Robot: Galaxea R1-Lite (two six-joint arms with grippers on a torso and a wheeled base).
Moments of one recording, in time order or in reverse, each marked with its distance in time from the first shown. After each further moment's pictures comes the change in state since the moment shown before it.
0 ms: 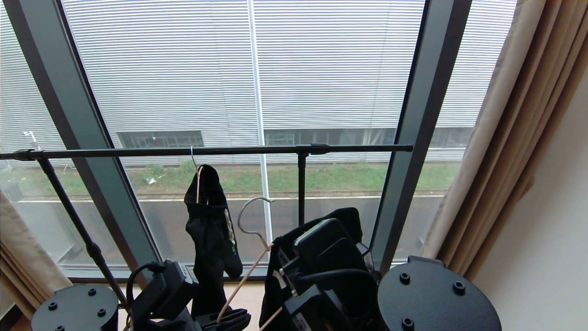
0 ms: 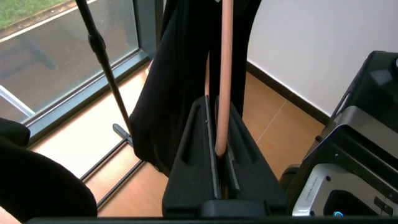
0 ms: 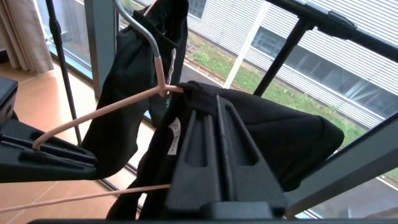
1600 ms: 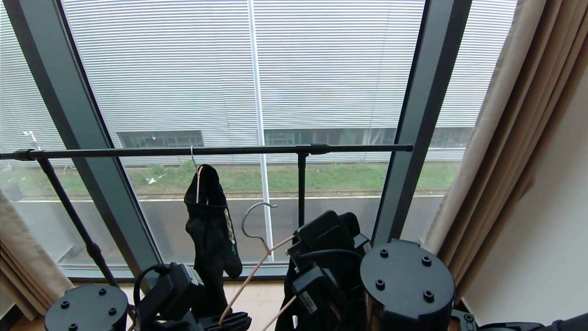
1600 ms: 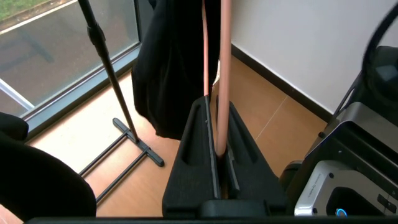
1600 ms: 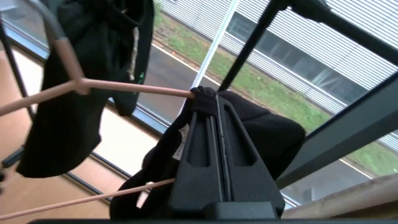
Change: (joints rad) left arm 0.004 0.034 0.000 0.002 0.000 -0.001; right arm -0.067 0.047 -0.007 -0.001 0.000 -0.030
